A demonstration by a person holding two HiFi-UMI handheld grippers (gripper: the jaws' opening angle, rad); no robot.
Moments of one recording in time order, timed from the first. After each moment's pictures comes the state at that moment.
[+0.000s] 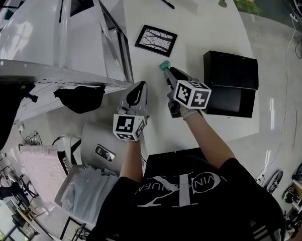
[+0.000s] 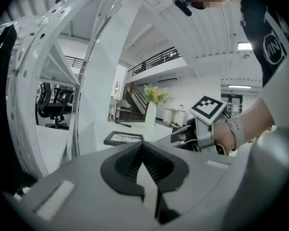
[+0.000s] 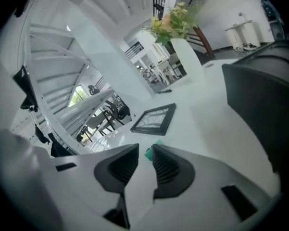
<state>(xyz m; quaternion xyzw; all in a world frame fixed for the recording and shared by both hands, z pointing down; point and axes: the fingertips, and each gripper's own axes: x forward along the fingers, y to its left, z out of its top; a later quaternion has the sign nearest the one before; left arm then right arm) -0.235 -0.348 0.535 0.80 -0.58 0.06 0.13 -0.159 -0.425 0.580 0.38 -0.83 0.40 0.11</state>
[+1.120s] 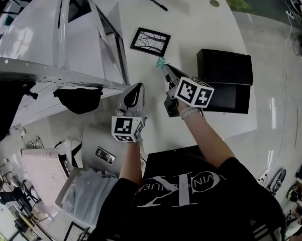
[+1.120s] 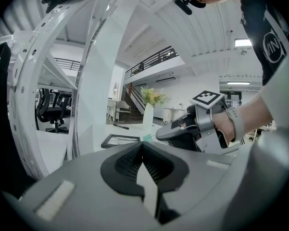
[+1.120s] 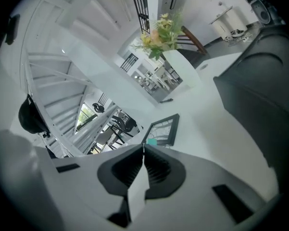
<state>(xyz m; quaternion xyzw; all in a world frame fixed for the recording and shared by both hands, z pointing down) -0.224 -0.339 0.521 0.80 -0.58 0.07 0.12 -0.146 -0.428 0.539 0.37 -0.82 0.44 0.02</state>
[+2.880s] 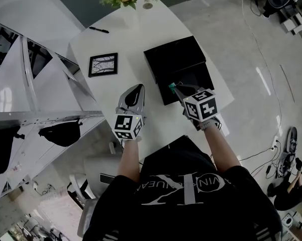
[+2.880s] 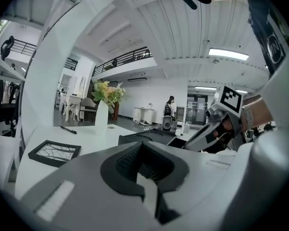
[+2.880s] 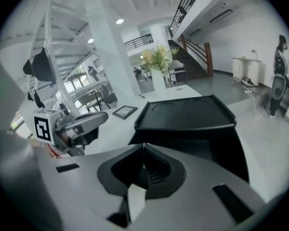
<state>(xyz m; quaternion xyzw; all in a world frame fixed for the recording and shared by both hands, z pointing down) -0.049 -0.363 0.501 0.90 -0.42 0.07 0.10 0.070 -0.338 0.529 0.42 -0.82 0.29 0.25</state>
